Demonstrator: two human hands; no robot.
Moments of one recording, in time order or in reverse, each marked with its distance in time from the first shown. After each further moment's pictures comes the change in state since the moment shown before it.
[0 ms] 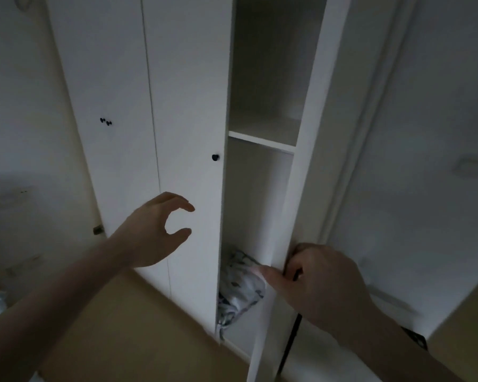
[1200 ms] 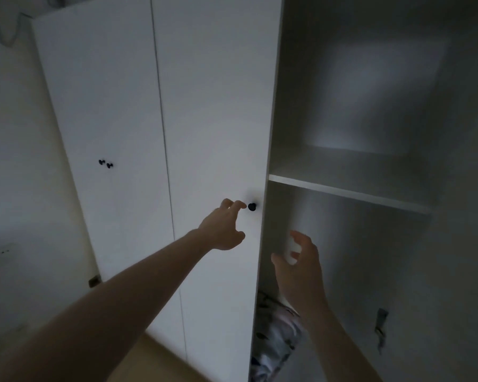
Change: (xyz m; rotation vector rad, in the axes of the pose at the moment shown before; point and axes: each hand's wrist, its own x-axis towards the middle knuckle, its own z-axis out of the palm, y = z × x) left_hand 0.270 -0.147 0.056 0.086 -0.217 0.000; right_hand 0.239 -0.092 0.176 0.806 0.194 0.499
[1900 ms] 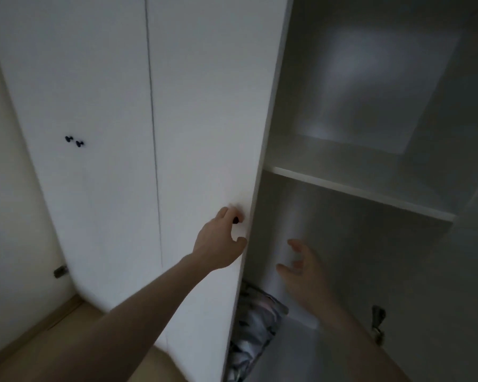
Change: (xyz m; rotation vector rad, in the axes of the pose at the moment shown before) left_hand 0.008 -0.047 0.047 -0.287 0.191 0.086; right_hand 0.045 0.038 0.031 -0.283 -0.082 0.080
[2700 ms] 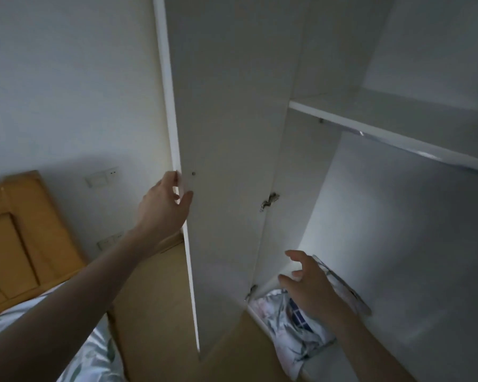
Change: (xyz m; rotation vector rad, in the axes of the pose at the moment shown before) left_hand -0.163 -0.178 -0.203 0.238 0.402 -0.568; right_hand -0.042 -0.027 0.188 -0.088 -0.607 -0.139
